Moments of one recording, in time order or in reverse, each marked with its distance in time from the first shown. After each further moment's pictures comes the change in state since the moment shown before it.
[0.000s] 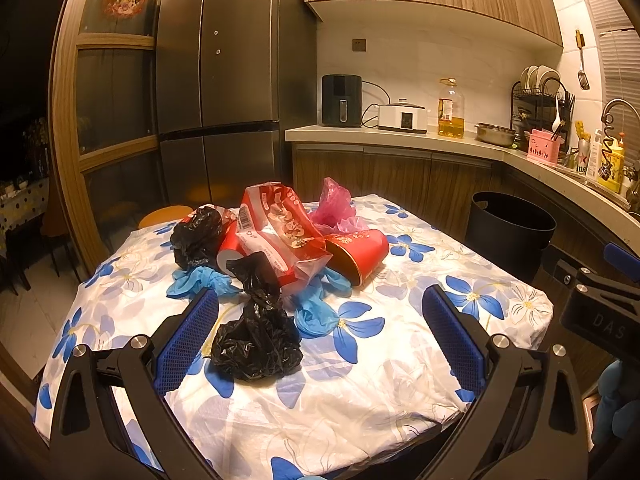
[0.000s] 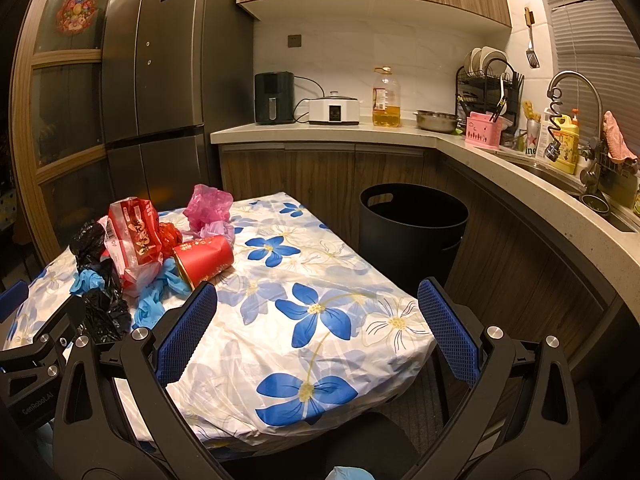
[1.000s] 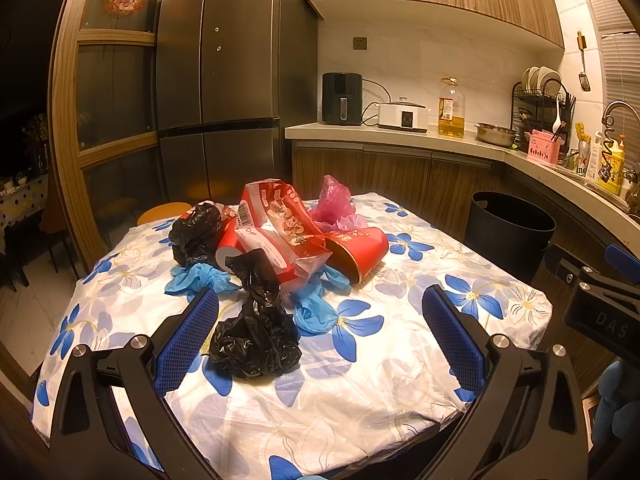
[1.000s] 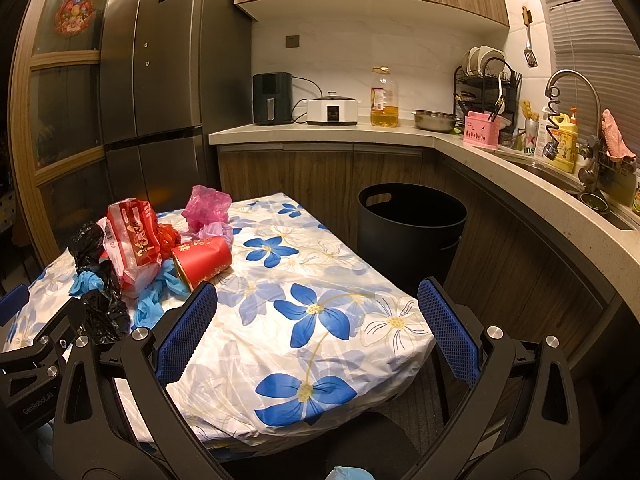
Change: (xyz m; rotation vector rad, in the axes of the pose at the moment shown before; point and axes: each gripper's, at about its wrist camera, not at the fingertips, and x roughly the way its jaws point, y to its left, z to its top) left arm 0.001 0.001 -0.003 -0.006 0.004 -0.002; right arm 0.001 -0.001 -0.001 0.001 0.001 -0.001
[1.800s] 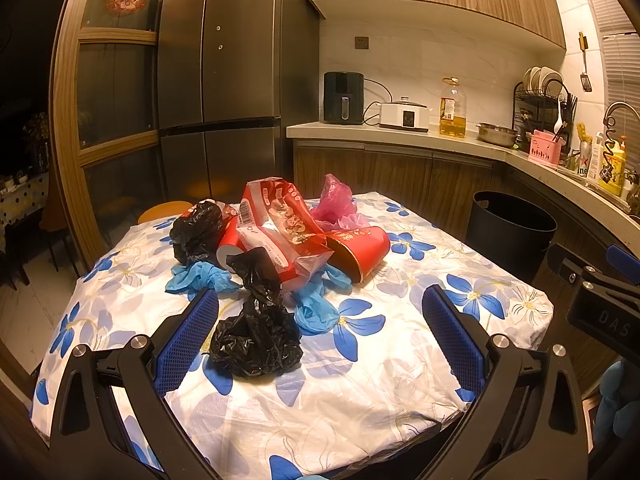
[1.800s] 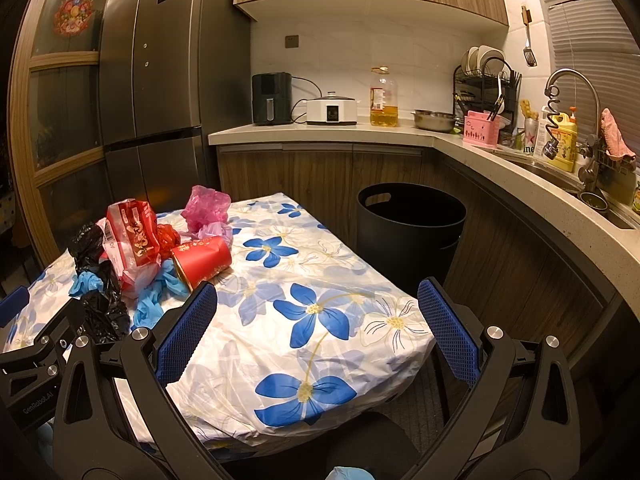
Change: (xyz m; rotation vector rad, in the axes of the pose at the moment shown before) left arm 0.001 0.001 -0.002 -0.005 0.002 -0.003; right arm 0.001 -0.001 -0.001 0.001 0.001 0.002
